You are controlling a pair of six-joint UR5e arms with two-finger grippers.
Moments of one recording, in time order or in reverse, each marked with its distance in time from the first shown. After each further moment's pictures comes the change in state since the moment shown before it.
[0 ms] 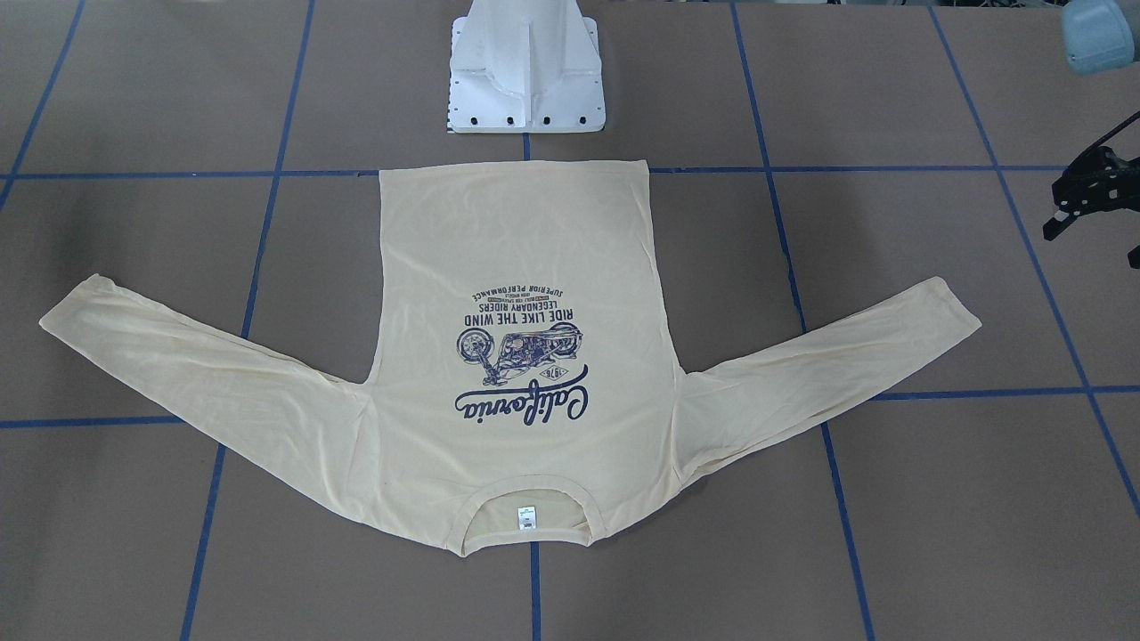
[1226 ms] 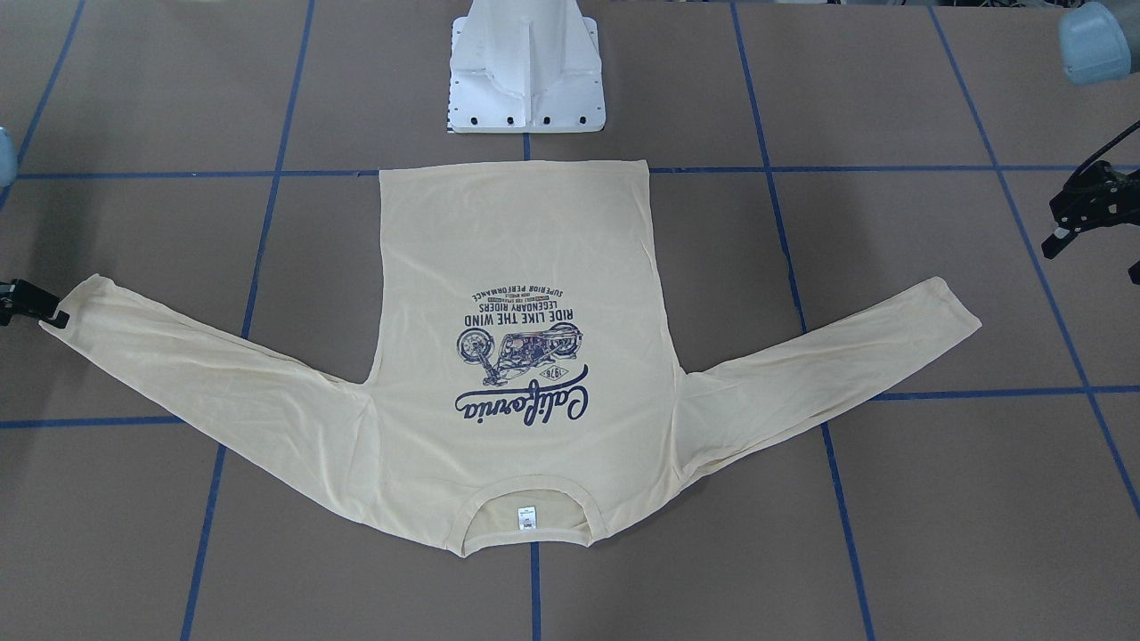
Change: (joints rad) left arm 0.007 -0.019 0.031 -0.109 0.022 -0.114; right arm -0.181 -0.097 -0.261 0.584 -0.023 0.421
